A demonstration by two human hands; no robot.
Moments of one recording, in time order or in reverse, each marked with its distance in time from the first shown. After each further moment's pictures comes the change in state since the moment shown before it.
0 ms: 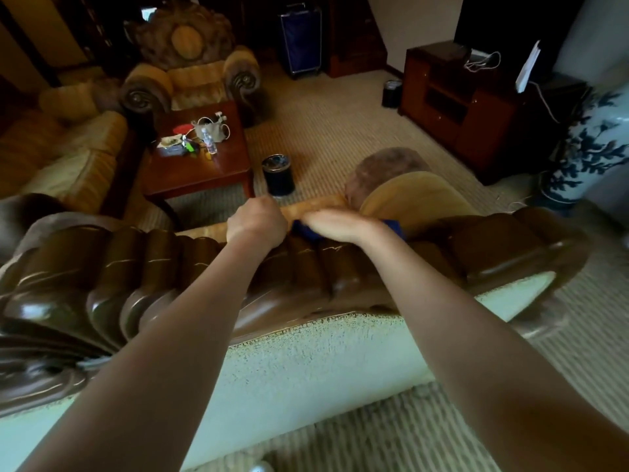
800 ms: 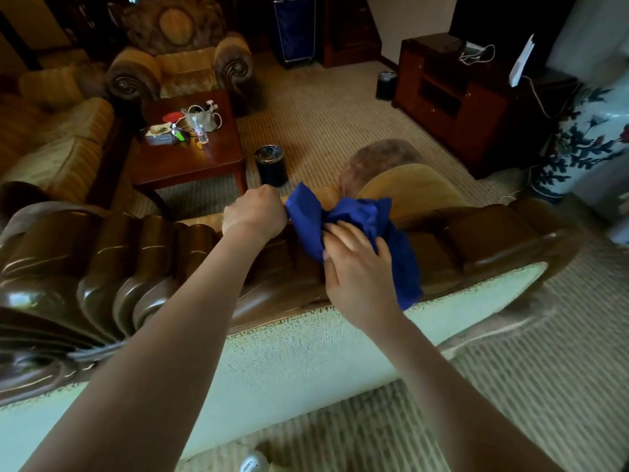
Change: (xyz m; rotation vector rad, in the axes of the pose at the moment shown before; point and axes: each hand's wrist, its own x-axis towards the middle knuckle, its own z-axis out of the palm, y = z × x) left_hand -0.003 -0.003 0.004 -0.014 -0.010 0.091; right_hand -0.060 0.033 0.090 -0.320 0.841 -0.241
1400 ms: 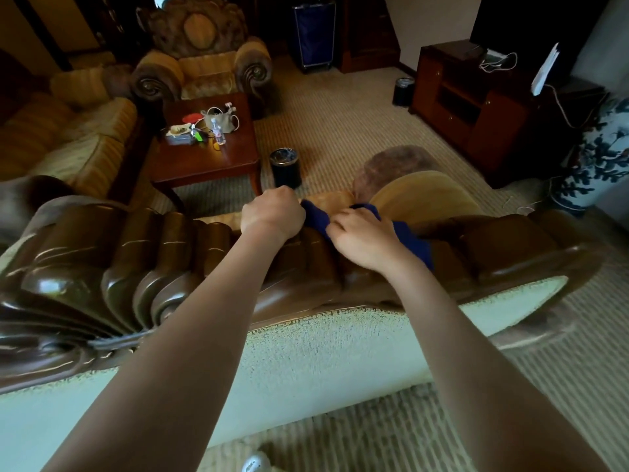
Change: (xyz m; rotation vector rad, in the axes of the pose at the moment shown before) left_hand -0.002 0.002 -0.003 -0.002 -0.014 -0.032; right_hand 0.073 0.014 -0.008 0.178 -0.568 0.130
